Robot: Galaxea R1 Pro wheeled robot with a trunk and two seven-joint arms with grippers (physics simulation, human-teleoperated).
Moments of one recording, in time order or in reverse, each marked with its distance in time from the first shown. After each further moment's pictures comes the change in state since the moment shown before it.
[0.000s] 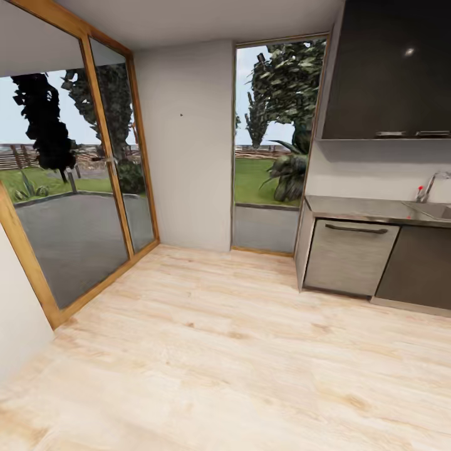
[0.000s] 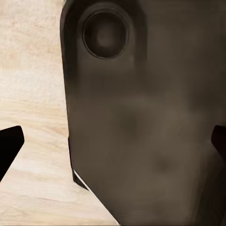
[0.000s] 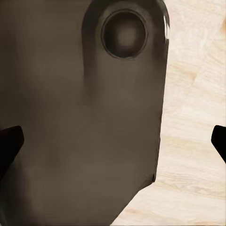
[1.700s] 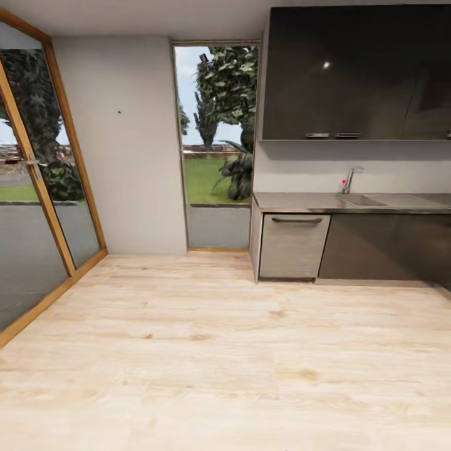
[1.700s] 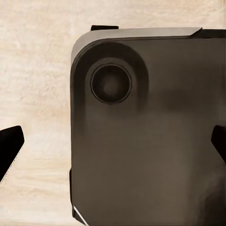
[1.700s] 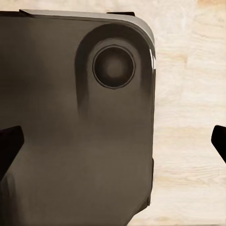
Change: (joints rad) left arm -0.001 0.002 0.010 -0.037 0.026 -0.080 0.007; right arm -0.001 -0.011 -0.004 0.002 -0.010 -0.091 -0.001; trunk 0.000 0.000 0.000
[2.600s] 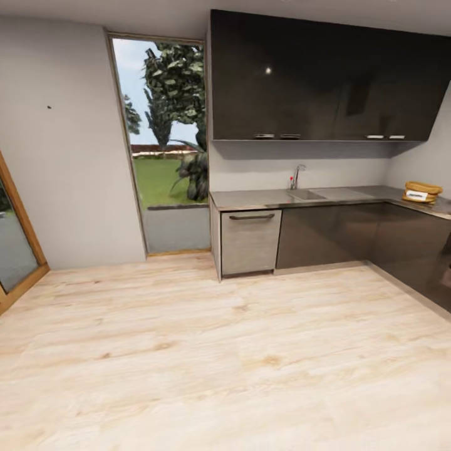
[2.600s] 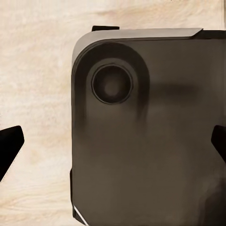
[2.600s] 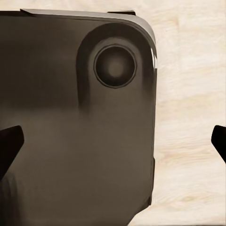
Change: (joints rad) left arm 0.000 0.001 0.002 0.000 0.001 -0.002 0.002; right arm 0.000 0.002 -0.001 0.001 -0.001 0.000 0.000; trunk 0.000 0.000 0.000
